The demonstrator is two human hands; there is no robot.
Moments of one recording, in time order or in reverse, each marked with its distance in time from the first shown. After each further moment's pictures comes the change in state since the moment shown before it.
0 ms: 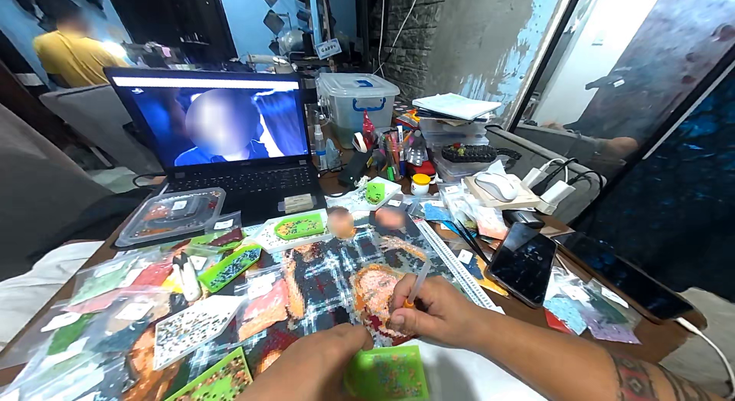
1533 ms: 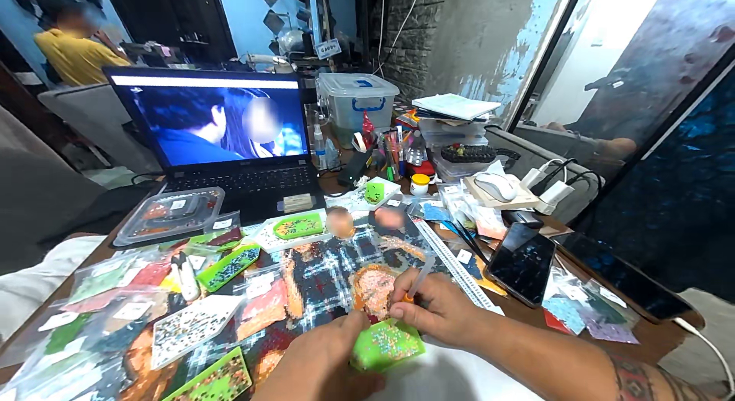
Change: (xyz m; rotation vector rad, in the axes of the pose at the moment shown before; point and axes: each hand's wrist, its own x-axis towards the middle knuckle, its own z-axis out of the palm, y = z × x) left_hand 0.010 0.017 0.005 0.073 0.069 -0.222; right_hand 0.002 -0.004 0.002 0.022 0.058 0.021
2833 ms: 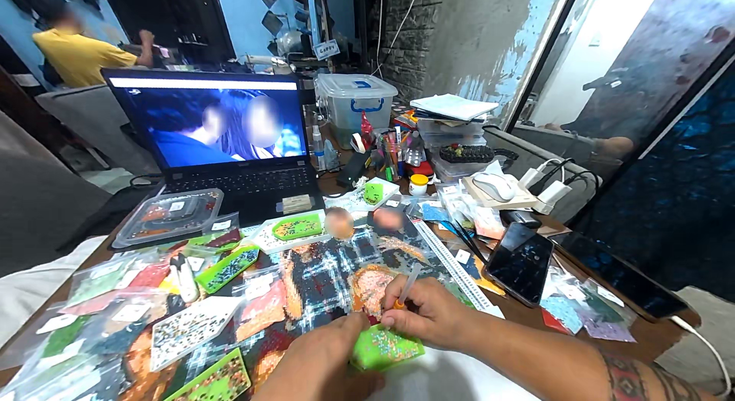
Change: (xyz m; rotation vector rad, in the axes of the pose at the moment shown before) left_hand 0.001 -0.002 0.002 0.001 0.015 0.034; right_hand 0.003 0.002 0.006 -0.008 -0.050 -0.004
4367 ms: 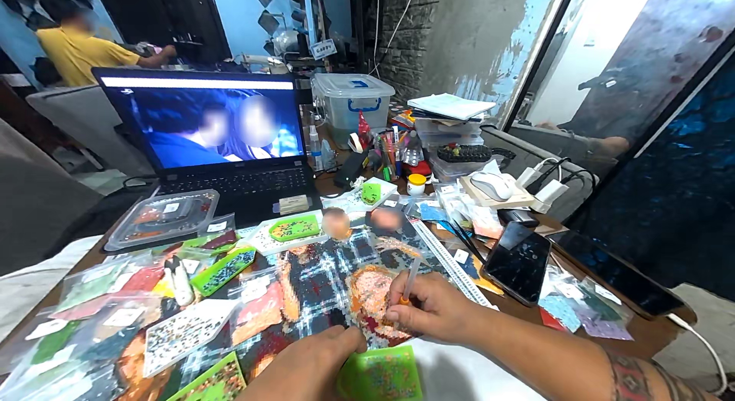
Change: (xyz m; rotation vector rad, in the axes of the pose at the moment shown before) left_hand -0.008 -0.015 -0.007 -0.050 -0.095 0.154; right_hand -0.004 -0.001 -0.012 -0.019 -0.029 0.087
